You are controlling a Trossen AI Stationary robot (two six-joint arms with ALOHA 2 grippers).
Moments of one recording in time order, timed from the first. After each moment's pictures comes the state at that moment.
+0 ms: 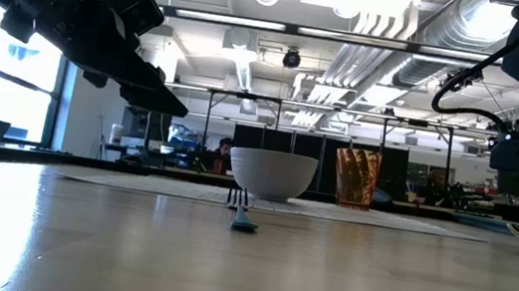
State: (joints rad) left arm -0.07 1.23 0.33 0.52 0.07 -0.08; right arm 0.40 1.33 0.56 -0.80 0.06 1.70
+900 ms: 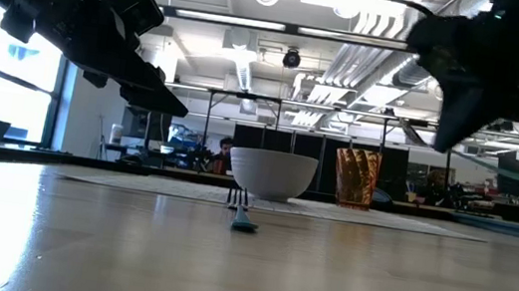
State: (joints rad) left arm -0.07 1.23 0.33 0.52 0.07 -0.08; right arm 0.29 1.35 0.88 -0.79 0.30 1.38
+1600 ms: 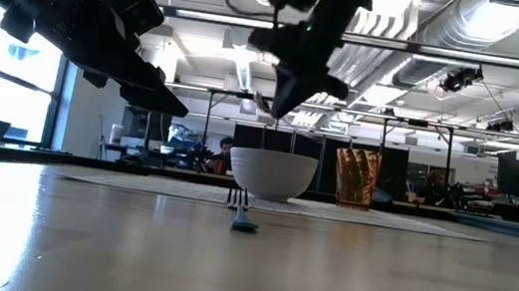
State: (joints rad) left arm -0.07 1.23 0.33 0.52 0.07 -0.08; right arm -0.21 1.91 1.63 -0.81 0.16 0.56
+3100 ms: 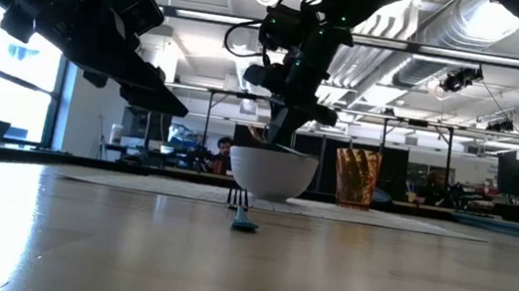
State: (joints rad) left arm -0.07 1.23 0.33 0.52 0.07 -0.08; right arm -0.37 2.05 1.72 -0.82 0.01 0.47
